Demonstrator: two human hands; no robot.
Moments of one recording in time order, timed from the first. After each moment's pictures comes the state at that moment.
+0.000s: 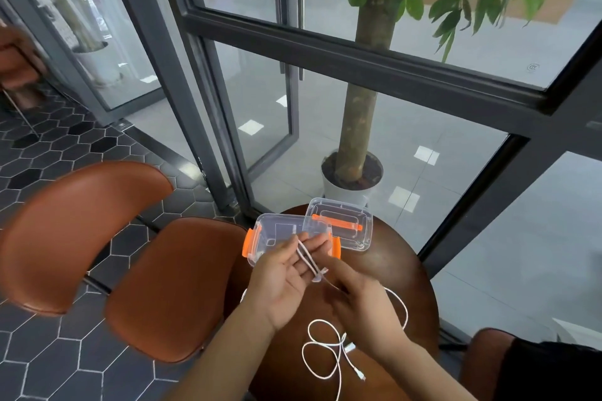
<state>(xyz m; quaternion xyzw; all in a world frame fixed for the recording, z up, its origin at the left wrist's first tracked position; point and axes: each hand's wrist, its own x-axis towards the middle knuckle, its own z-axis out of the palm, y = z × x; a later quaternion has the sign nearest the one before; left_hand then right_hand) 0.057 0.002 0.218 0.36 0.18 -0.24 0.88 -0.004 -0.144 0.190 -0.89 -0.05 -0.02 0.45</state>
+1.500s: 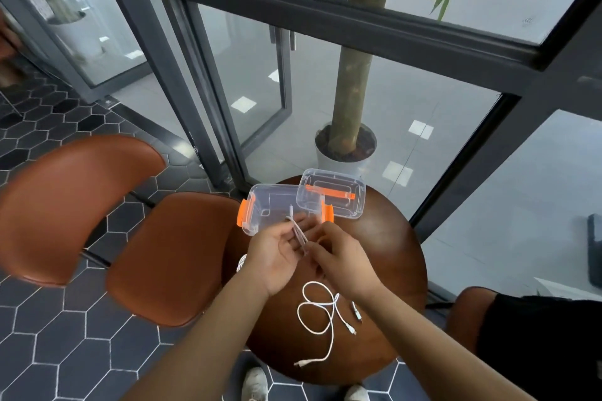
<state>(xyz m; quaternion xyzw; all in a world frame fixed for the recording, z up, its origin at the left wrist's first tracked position) 0.051 0.004 0.180 0.39 0.20 -0.28 0.85 0.005 -0.134 0.174 -0.85 0.05 0.07 0.52</state>
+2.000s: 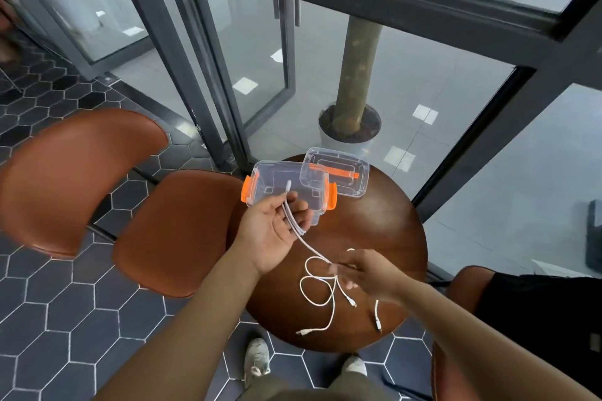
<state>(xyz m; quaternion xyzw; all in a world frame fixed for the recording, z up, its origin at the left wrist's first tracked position) 0.037 0.027 0.190 0.36 0.20 -0.29 0.87 -0.032 -0.183 0.122 -0.88 -0.04 0.26 0.39</state>
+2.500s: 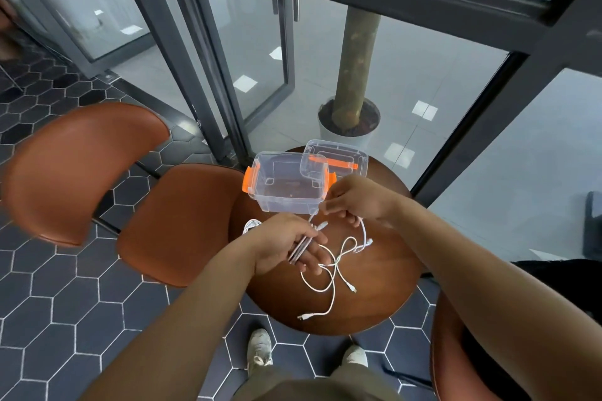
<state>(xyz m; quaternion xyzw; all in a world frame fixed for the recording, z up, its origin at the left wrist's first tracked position) 0.009 0.031 0.193 0.68 0.01 -0.47 0.56 0.037 -0.170 0.197 -0.85 0.01 0.27 0.45</state>
